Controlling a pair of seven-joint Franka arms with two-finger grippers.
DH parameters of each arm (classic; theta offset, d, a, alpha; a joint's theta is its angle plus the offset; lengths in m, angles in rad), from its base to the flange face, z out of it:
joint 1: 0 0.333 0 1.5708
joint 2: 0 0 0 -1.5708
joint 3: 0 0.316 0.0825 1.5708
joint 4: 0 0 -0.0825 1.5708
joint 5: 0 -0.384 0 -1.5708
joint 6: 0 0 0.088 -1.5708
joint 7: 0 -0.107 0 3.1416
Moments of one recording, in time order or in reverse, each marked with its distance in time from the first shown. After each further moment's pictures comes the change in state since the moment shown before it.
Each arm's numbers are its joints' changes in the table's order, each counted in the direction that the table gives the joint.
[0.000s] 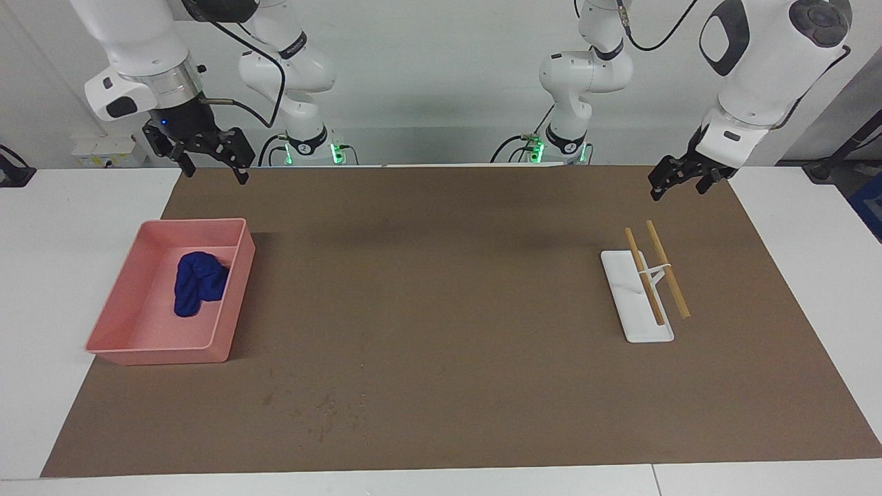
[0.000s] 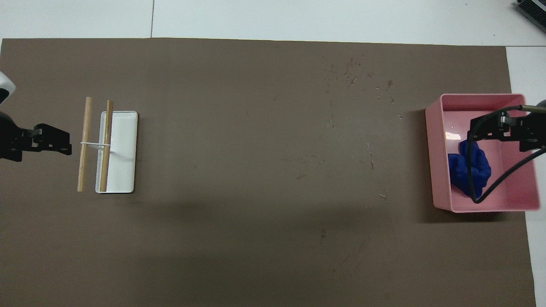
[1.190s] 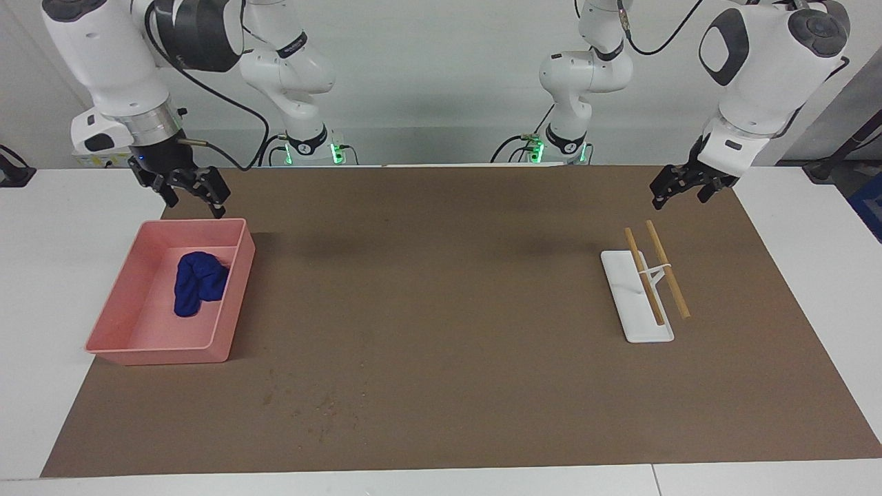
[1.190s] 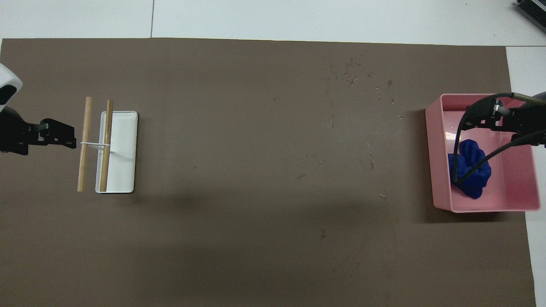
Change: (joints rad) left arm 0.000 -0.021 0.002 -0.031 -0.001 0.076 0.000; right arm 0.000 0.007 0.006 -0.049 0.000 0.100 -0.142
